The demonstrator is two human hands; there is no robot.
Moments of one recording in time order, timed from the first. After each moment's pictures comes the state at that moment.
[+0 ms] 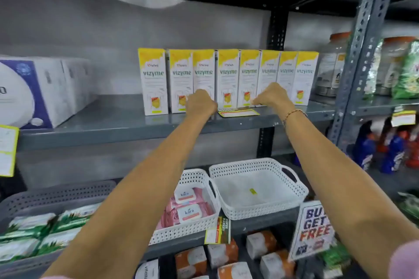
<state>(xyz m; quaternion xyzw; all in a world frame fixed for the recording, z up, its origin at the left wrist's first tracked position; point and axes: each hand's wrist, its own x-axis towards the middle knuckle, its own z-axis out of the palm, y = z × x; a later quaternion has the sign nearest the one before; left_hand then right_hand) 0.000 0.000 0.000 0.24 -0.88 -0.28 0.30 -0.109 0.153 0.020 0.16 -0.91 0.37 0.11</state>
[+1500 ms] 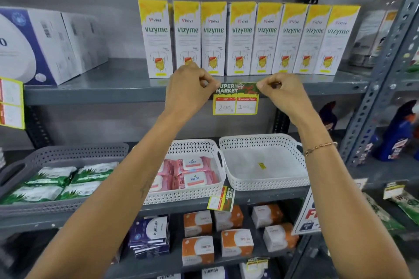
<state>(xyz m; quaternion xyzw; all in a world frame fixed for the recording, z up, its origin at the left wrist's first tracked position) 0.073 0.010 -0.043 0.12 -0.87 -0.19 0.44 -0.057 0.180 -0.050 0.34 -0.77 0.54 0.10</state>
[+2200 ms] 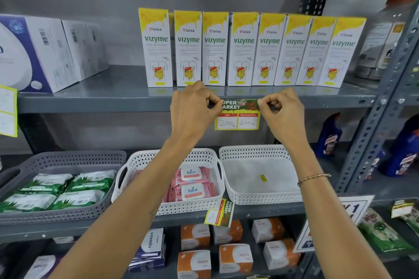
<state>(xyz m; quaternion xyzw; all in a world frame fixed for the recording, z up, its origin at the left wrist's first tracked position) 0.056 0.020 -0.066 0.13 -0.83 -0.15 0.52 -0.071 0.168 -0.081 0.34 -0.75 0.49 0.27</state>
